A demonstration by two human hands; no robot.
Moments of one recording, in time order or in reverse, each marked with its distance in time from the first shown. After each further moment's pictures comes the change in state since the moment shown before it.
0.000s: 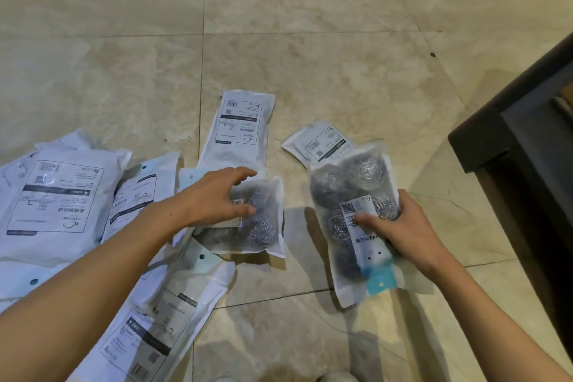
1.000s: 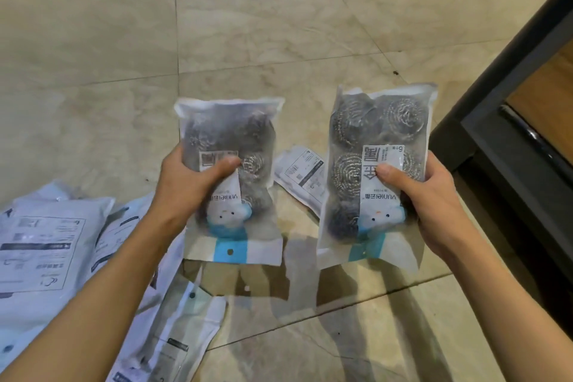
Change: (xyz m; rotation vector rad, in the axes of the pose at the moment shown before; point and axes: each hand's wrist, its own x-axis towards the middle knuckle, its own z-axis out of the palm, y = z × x) left_hand 0.006 0.060 -0.043 -0.794 0.662 -0.008; right_hand -0.014 -0.075 -0.056 0.617 0.149 -0.212
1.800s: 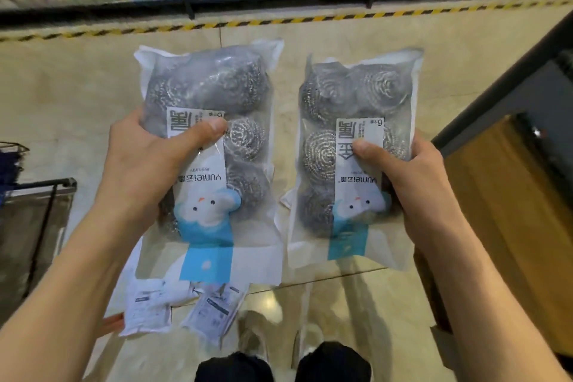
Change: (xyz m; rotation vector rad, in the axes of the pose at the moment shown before) left_hand -0.098 0.467 -0.143 -0.094 0.153 -0.081; right_hand -0.091 -0.424 0.063 -0.067 -0.072 0.072
